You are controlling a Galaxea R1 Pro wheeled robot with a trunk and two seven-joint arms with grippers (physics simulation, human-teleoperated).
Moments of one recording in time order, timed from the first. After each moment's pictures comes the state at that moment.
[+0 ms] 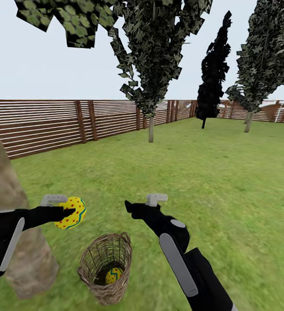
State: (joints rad) left arm -0.45 0.31 0.16 -1.59 0.04 1.04 -0.47; right arm -0.45 0.17 0.47 -1.58 -0.54 0.63 -0.33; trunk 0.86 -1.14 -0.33
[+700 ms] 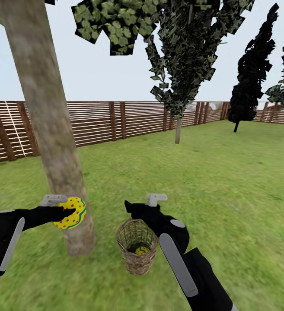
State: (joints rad) left arm -0.45 0.31 0.16 -1.59 0.04 1.04 -0.47; right arm -0.45 0.17 0.47 -1.58 -0.54 0.63 -0.33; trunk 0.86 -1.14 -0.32
